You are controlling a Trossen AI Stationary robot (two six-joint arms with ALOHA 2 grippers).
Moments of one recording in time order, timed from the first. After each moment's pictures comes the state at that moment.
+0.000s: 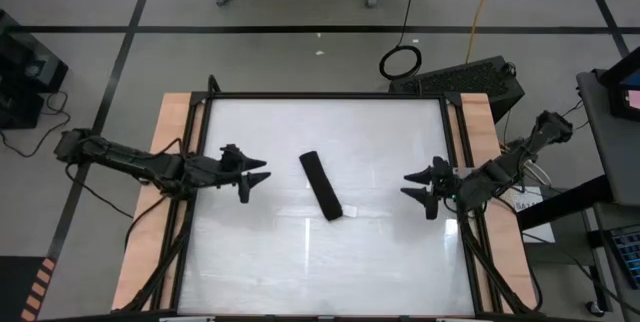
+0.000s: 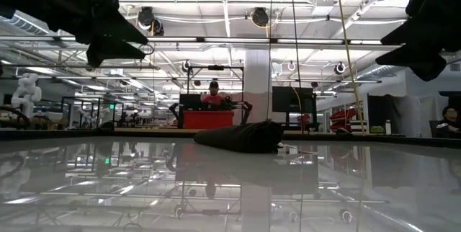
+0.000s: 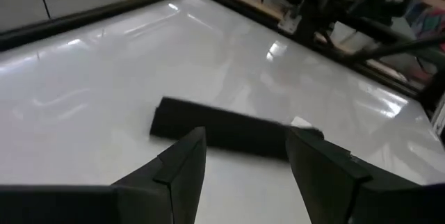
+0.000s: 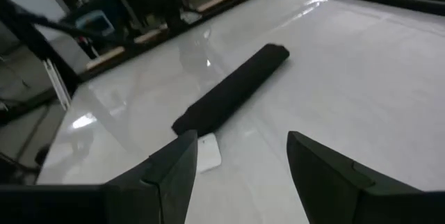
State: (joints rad) left arm -0.18 0.72 0.32 0.03 -0.41 -0.51; right arm 0.63 0.43 0.25 -0.29 0.78 0.77
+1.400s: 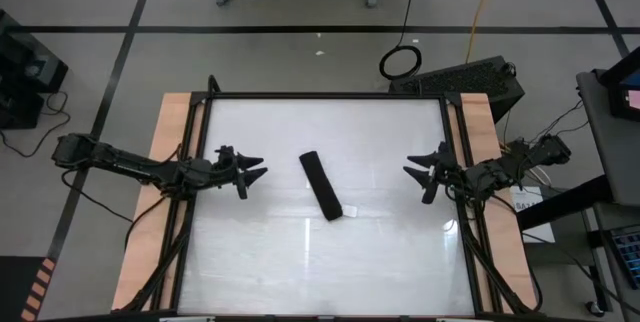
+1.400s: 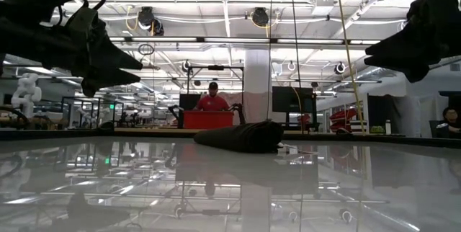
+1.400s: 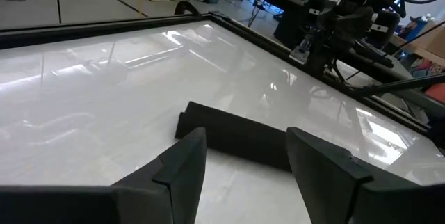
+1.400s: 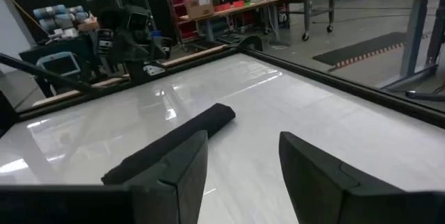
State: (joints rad) left arm -0.10 0.72 0.01 0.52 -0.41 -0.49; right arm 0.40 0.10 0.08 -0.15 0.78 0.35
